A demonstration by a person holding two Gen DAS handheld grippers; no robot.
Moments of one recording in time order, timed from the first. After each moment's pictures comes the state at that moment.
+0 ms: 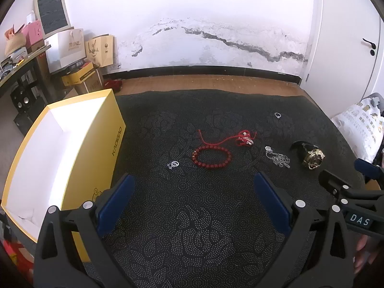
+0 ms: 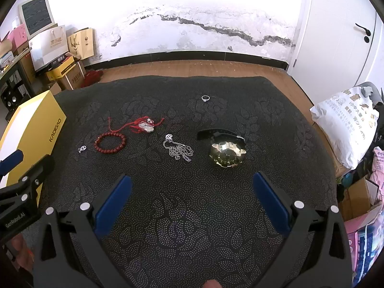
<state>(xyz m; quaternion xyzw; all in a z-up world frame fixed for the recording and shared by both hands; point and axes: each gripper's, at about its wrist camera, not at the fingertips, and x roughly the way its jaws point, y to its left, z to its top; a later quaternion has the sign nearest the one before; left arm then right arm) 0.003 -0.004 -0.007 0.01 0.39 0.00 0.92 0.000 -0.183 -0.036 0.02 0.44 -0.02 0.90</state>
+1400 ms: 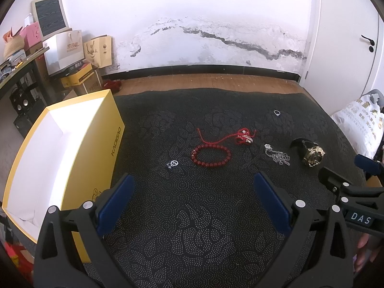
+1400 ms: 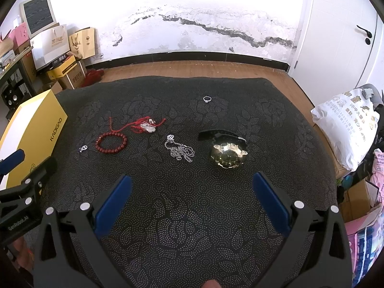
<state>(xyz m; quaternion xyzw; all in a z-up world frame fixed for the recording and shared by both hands) 0.000 -0.004 -0.006 0.02 0.39 -0.01 0.92 0.001 -0.181 -0.035 0.01 0.43 -0.02 0.90</state>
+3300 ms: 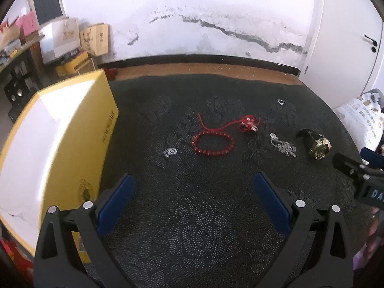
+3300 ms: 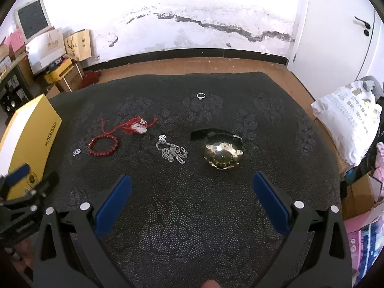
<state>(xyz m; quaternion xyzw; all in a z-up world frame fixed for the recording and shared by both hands) 0.016 0.008 -0.038 0.00 0.42 -0.03 0.91 0.013 -0.197 -0.045 0.03 0.44 -0.02 0.90</state>
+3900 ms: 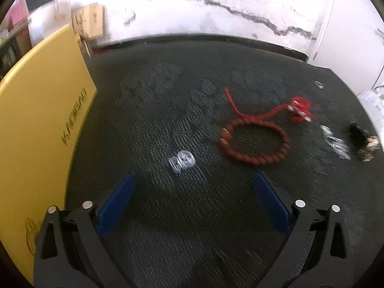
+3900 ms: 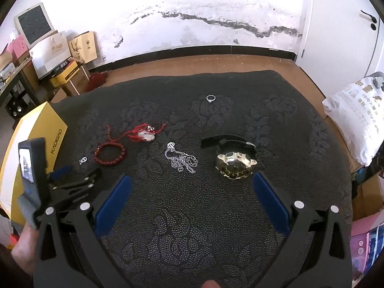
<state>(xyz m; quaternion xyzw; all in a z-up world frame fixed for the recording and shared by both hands) 0.097 0.029 -0.125 0.02 0.46 -0.02 0.89 0.035 -0.200 -0.048 0.06 0.45 0.00 0.89</state>
